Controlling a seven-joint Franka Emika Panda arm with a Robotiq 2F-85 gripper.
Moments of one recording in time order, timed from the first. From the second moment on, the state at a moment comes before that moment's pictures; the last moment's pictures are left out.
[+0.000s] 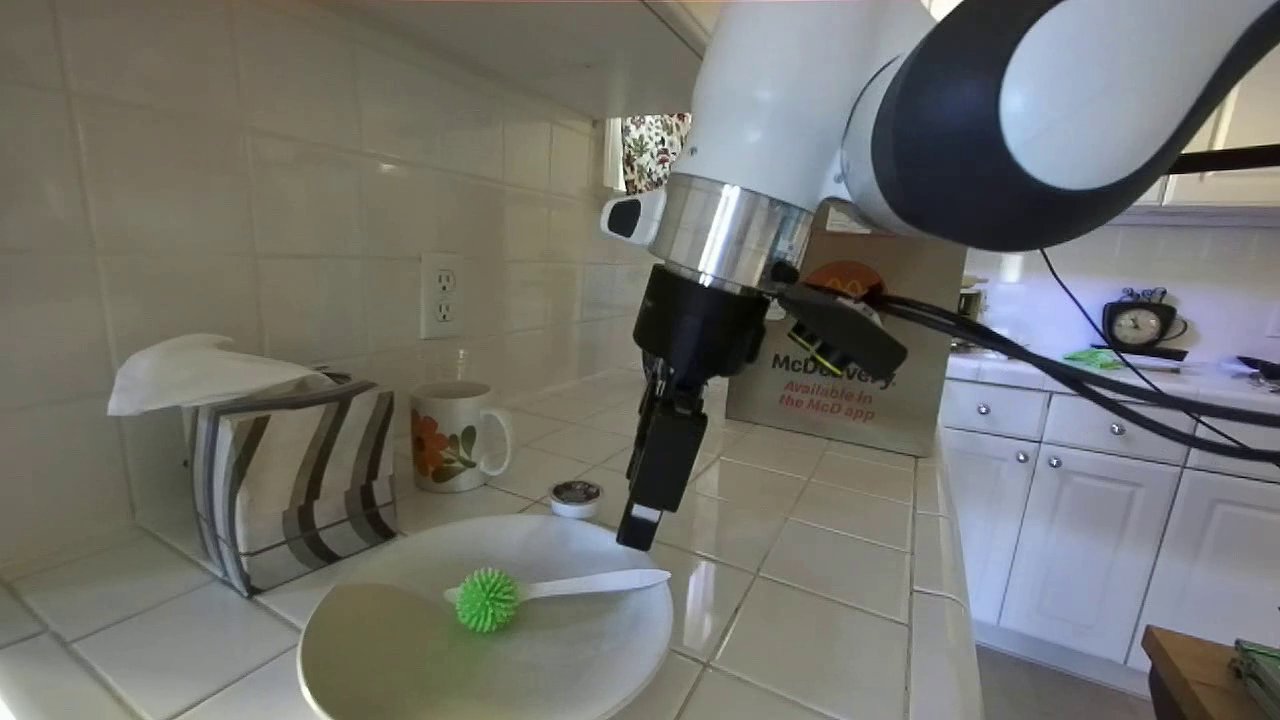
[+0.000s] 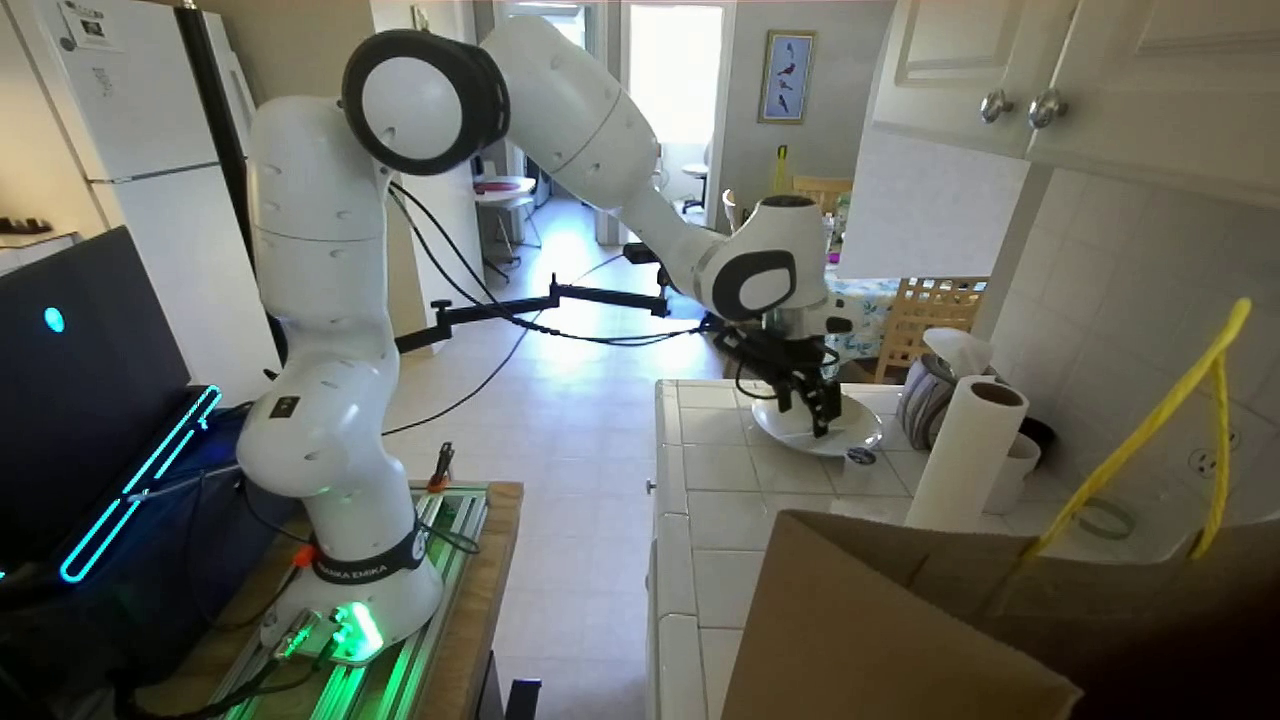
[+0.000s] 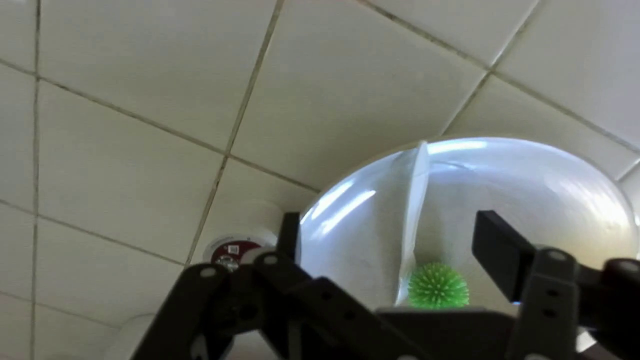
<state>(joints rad) 0.16 0.17 0.14 -2.12 -0.15 2.54 -0.01</state>
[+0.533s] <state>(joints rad) 0.27 0.06 0.18 -2.00 -0.40 2.14 0.34</state>
